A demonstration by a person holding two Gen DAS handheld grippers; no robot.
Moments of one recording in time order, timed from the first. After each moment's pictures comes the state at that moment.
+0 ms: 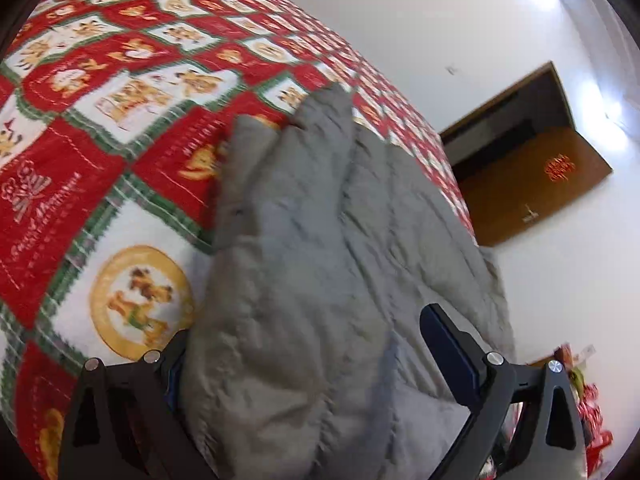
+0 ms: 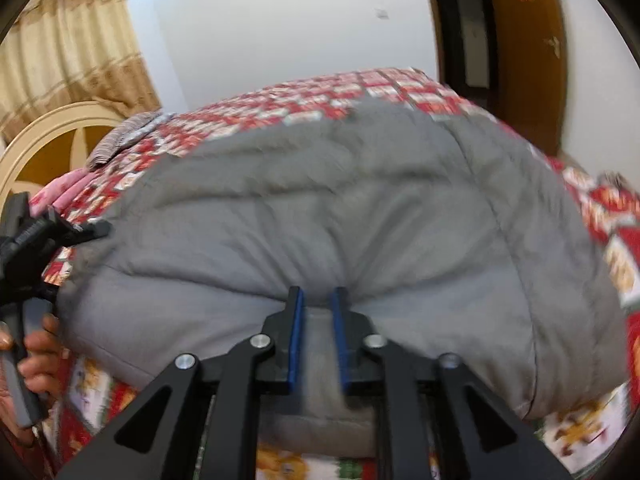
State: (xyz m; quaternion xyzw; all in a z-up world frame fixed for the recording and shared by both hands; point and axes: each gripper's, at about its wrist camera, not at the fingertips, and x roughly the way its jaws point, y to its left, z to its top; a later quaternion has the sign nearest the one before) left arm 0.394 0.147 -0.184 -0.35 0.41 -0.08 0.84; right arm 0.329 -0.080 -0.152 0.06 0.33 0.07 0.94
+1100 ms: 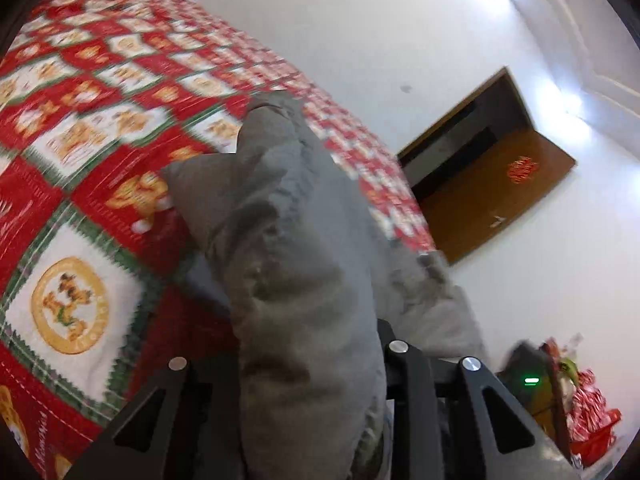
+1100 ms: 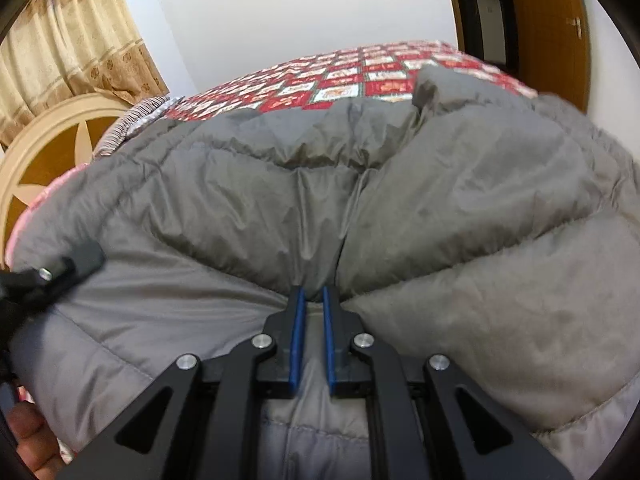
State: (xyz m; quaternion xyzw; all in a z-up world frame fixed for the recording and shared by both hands) left arm 0.388 0.110 -0.152 -0.34 0.33 -0.13 0.87; right arm 0.410 -0.040 -0.183 0.10 0.39 0.10 0.91
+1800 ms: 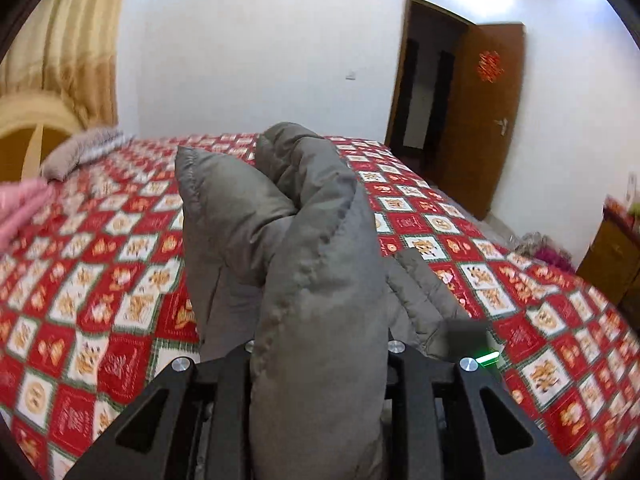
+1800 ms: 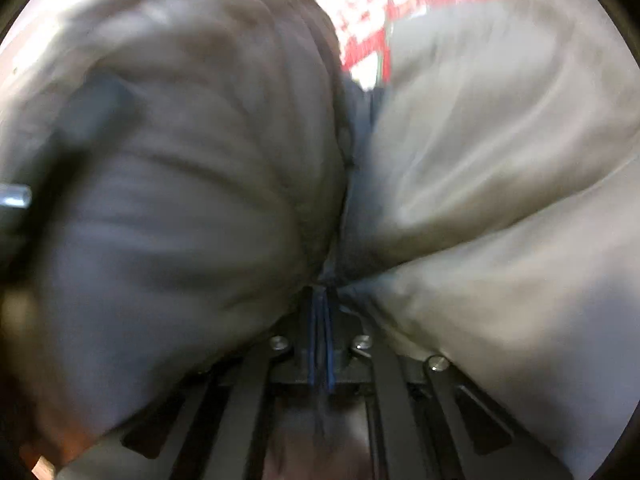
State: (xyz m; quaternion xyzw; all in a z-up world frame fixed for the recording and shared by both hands) left arm 0.319 0.031 -0.053 -0.01 0.28 -0.09 0.95; right arm 0.362 0.016 -0.170 0.29 0.45 0.34 0.78
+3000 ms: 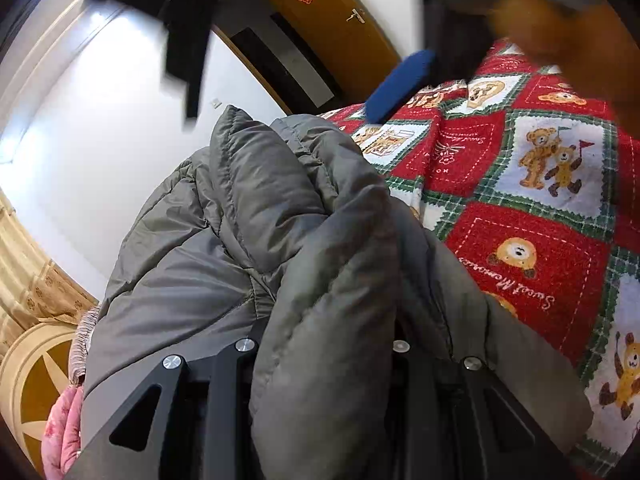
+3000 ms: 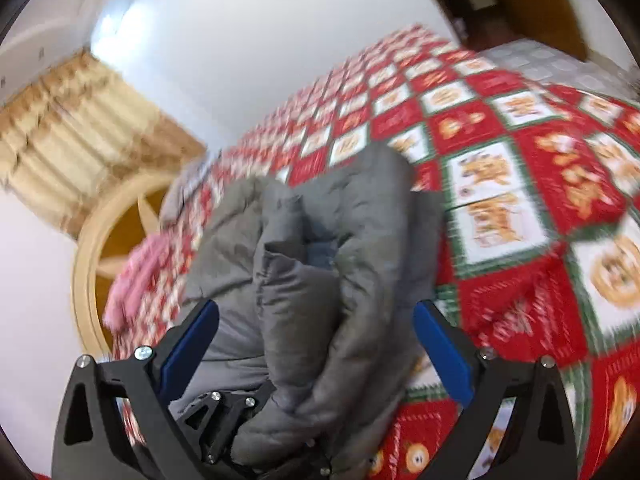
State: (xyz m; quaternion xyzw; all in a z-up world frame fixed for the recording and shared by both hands) left arm 0.284 -0.159 -0.190 0.36 0.22 -0.16 0.89; right arm 0.345 -0.190 -0.126 0.25 0.38 0.19 0.87
